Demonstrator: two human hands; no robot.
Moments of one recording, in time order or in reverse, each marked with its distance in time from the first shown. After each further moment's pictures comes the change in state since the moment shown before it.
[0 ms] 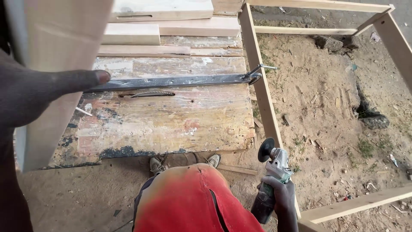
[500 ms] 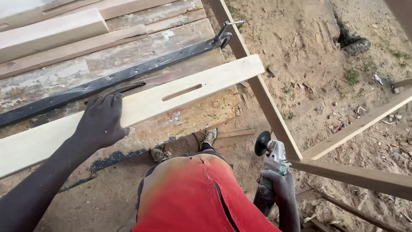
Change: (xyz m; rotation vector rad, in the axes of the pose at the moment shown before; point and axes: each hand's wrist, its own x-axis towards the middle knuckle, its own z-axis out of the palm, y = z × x) left_hand -0.076 -0.132 0.133 0.625 -0.947 -0.026; right_hand -0.048 0.050 -0.019 0.101 0.158 0.076
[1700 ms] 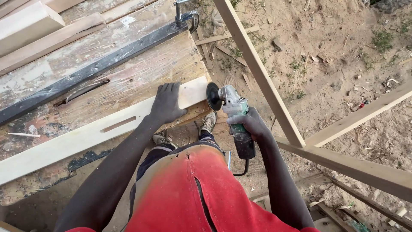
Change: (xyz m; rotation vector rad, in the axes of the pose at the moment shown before) left_hand 0.160 0.201 0.068 -0.328 -0.002 0.121; right_hand 0.170 -0.053 0.005 0.094 -0.595 -0.044
